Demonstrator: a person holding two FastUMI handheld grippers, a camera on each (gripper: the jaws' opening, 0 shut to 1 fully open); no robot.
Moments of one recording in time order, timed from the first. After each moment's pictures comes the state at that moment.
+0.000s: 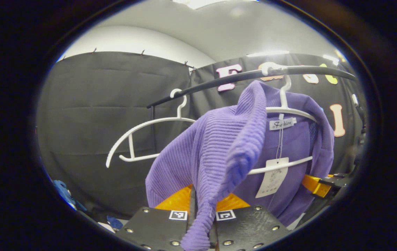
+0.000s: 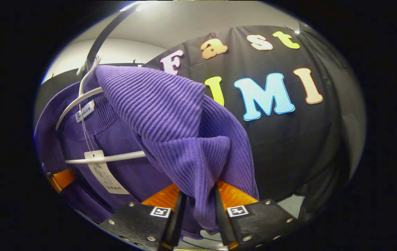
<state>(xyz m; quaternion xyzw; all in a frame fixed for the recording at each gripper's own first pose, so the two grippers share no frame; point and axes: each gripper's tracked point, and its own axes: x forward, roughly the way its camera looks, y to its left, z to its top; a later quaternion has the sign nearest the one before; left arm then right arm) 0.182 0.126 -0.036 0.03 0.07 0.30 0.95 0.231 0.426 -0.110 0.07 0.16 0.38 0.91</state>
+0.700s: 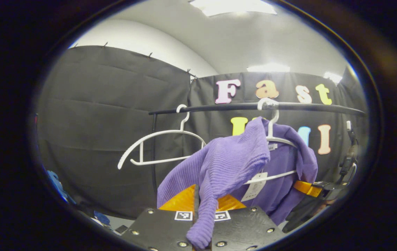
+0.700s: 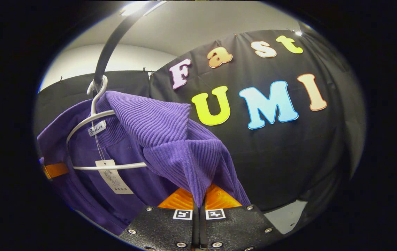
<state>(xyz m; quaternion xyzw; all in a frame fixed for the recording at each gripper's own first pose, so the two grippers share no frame) 0.129 0.107 0.020 -0.01 0.02 0.26 0.96 0.235 0.392 -0.085 0.07 0.14 0.41 0.90</state>
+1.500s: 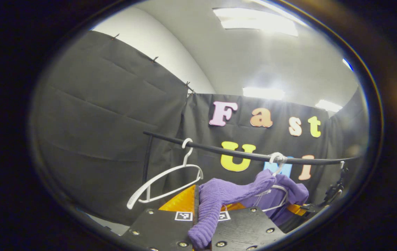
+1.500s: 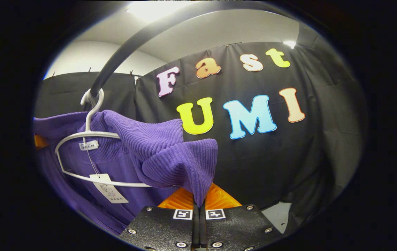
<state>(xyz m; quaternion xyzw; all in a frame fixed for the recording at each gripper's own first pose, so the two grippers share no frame) 0.105 0.189 0.120 -0.08 -0.04 0.18 0.98 0.188 0.378 -0.043 0.06 0.10 0.32 0.94</state>
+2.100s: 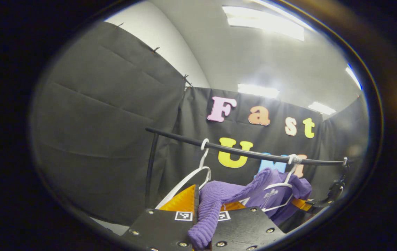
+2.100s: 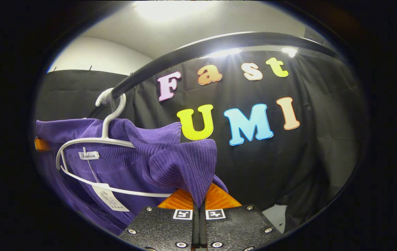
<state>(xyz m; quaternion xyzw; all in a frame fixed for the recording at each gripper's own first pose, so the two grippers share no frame) 0.104 0.276 0.104 -0.11 -0.02 0.13 0.98 0.152 0.411 -0.019 0.05 0.07 0.29 0.95</state>
